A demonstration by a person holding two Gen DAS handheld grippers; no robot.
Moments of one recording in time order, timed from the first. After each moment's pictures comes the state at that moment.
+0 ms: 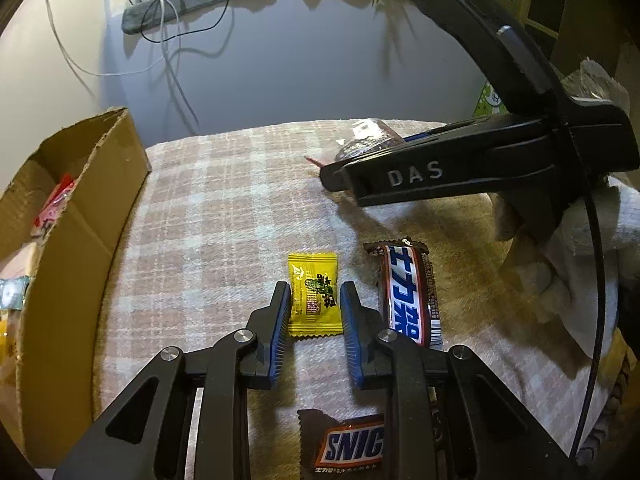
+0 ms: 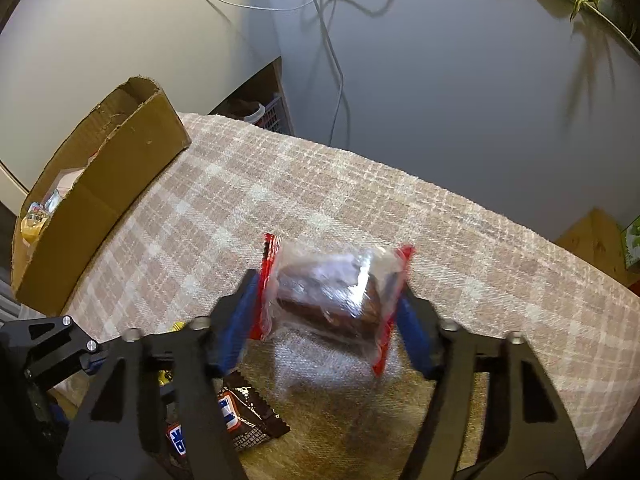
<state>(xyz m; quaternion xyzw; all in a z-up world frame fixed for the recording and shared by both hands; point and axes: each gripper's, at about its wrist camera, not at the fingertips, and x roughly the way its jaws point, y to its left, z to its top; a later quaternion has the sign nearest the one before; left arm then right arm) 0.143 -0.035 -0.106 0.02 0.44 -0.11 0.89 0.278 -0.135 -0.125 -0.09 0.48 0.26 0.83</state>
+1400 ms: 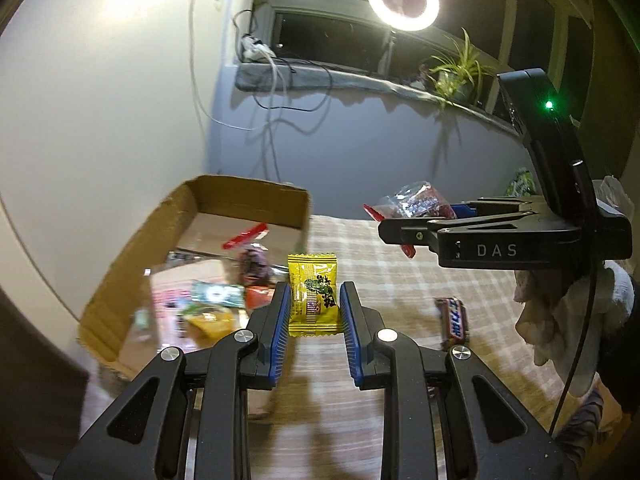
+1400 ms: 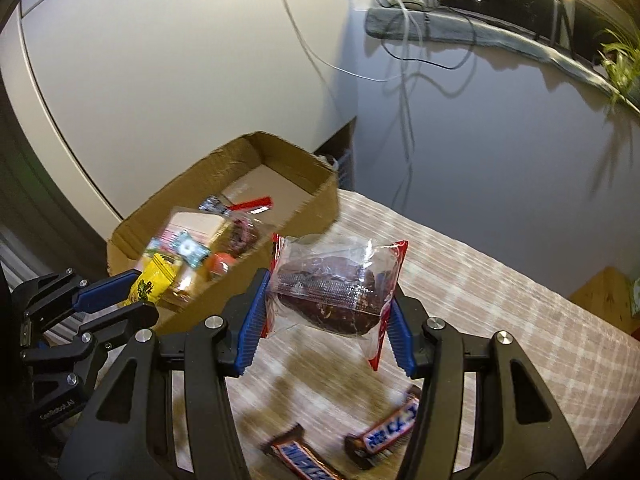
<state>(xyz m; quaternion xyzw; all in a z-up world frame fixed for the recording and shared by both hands) 0.085 0.106 -0.025 -0.06 0.33 -0.04 0.94 0.203 -0.043 -0.031 -0.10 0.41 0.33 0.84</state>
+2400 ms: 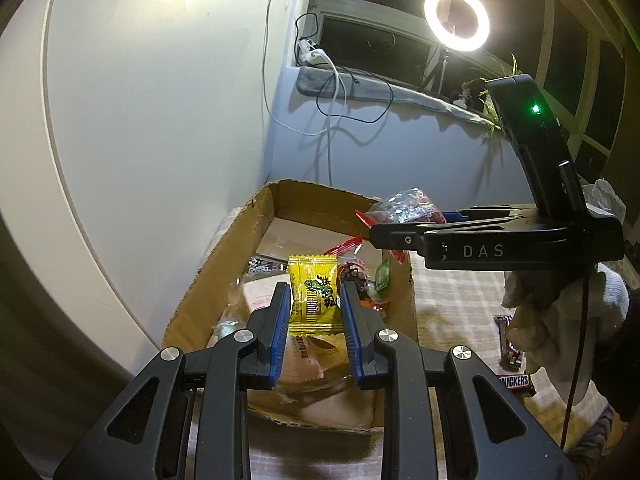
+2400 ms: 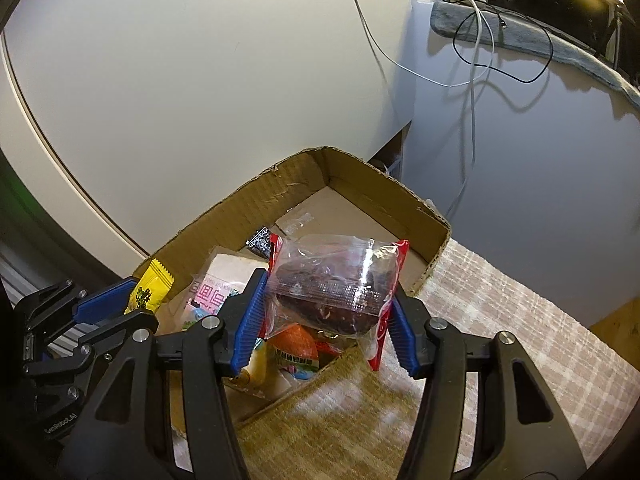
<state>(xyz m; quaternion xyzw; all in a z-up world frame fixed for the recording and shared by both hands) 0.087 0.176 -0.032 -0.09 0.32 0.01 0.94 0.221 0.057 -0.041 -0.11 0.42 0.38 0.82</state>
